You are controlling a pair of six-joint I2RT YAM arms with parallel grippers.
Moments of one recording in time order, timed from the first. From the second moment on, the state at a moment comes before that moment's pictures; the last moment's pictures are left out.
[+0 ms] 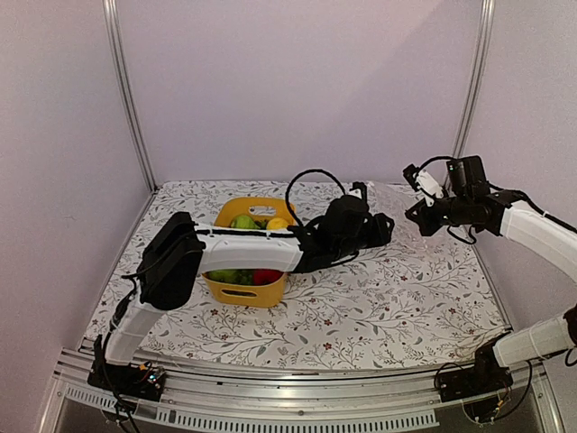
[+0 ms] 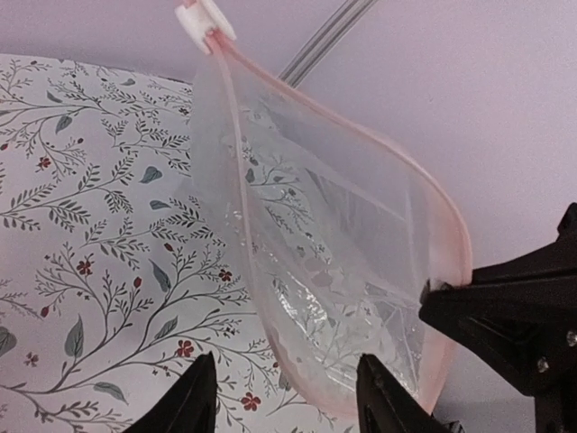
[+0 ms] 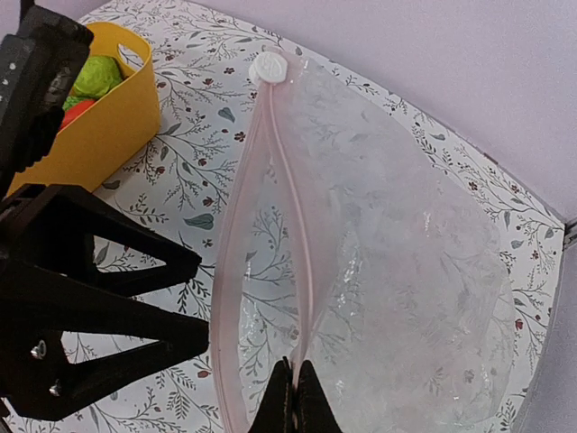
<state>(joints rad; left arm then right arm) -1.10 2.37 1.90 0.21 -0.28 -0.77 0.33 1.26 1.01 -0.42 -0.17 -0.26</state>
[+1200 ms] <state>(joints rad) -1.04 2.42 1.94 0.16 -0.20 -0.68 0.31 1.27 1.08 -0.37 0.18 -0.28</state>
